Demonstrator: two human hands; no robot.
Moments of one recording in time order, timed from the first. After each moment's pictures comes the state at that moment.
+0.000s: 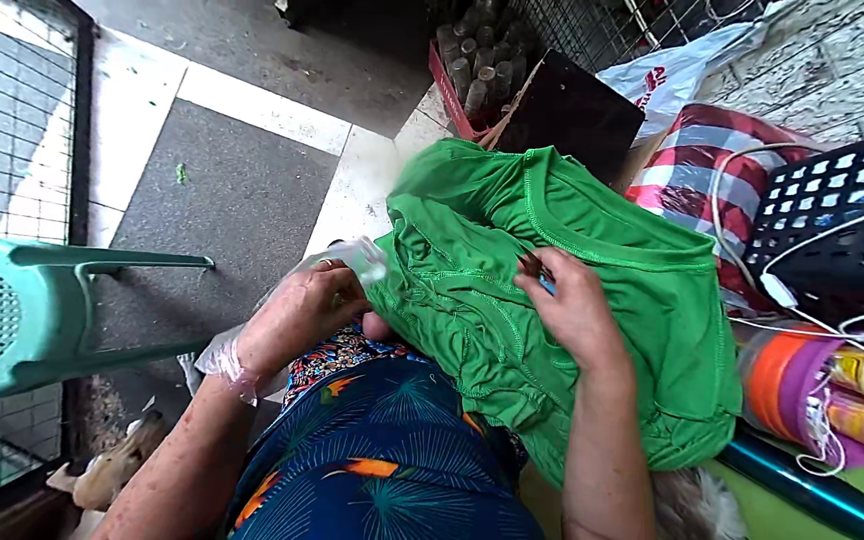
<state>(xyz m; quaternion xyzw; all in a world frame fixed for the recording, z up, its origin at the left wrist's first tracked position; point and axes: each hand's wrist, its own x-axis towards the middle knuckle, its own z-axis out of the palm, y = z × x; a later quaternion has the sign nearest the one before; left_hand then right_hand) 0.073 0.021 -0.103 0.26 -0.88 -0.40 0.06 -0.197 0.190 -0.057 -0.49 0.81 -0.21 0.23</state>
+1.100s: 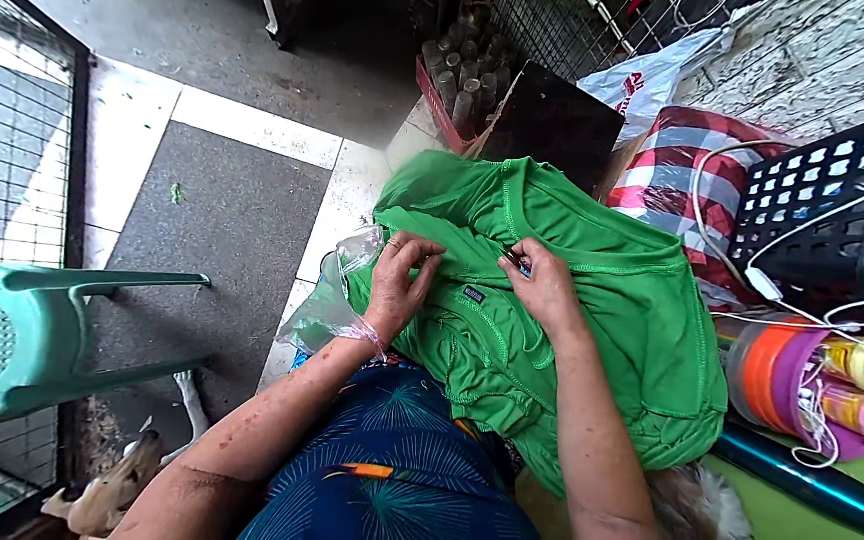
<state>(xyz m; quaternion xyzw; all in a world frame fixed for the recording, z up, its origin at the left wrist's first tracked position) -0.039 0.064 -0.157 0.25 -0.80 -0.43 0.35 -0.215 0.179 -0.089 -0.42 0.86 -0.20 0.23</state>
